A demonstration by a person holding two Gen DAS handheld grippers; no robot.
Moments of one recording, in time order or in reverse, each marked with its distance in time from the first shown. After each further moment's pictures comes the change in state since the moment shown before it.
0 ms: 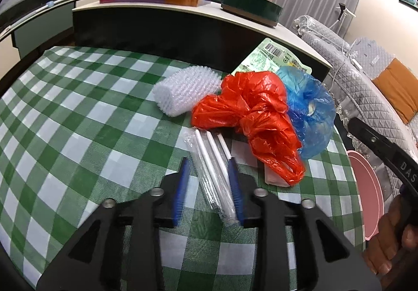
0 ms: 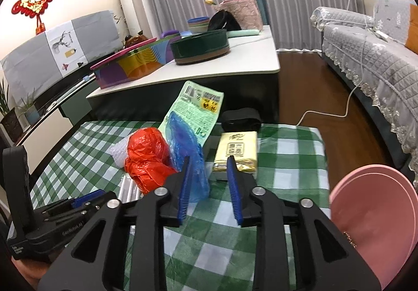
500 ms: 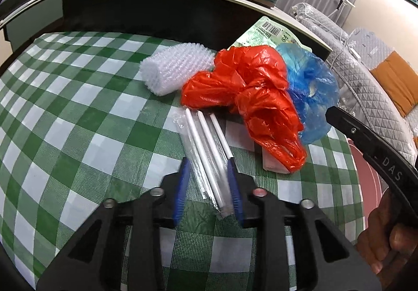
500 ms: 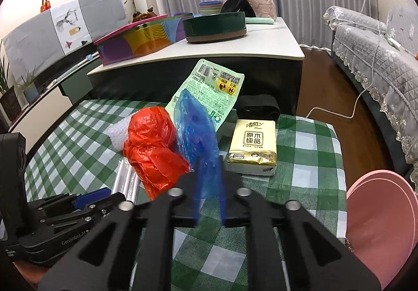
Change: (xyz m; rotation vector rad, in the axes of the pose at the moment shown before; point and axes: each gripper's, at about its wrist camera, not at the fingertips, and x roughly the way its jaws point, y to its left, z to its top) left arm 0.016 -0.004 -0.007 0.003 0.086 -0.027; right arm 0.024 0.016 -0.006 -0.084 0.074 -0.008
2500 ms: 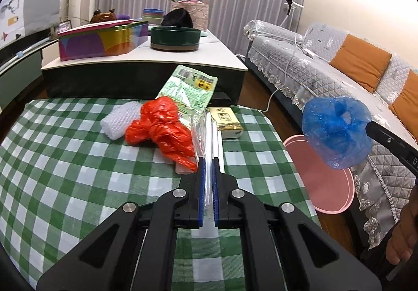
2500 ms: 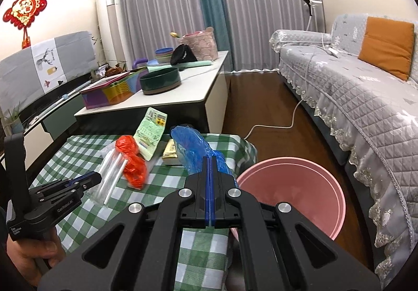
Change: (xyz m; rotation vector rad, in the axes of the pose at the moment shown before) left arm -0.088 -0.084 -0.024 0.226 -0.206 -0.086; right arm -0.189 -0.064 -0.038 0.123 -0.193 -0.191
